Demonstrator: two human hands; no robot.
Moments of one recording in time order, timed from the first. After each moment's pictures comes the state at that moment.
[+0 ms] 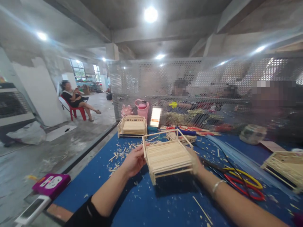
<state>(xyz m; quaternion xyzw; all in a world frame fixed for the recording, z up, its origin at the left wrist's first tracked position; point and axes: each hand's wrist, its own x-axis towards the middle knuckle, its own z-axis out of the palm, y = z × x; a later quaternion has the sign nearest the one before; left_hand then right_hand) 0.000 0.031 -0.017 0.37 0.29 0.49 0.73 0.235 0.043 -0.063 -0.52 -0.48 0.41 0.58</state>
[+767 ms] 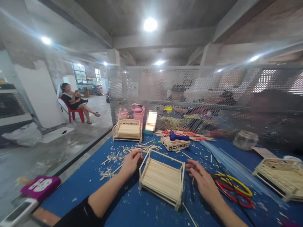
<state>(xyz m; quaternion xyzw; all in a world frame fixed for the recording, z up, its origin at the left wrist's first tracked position) 0.016 0.048 -0.032 0.53 0.47 0.52 0.48 0.282 -0.026 -0.065 -0.57 -0.48 0.32 0.59</state>
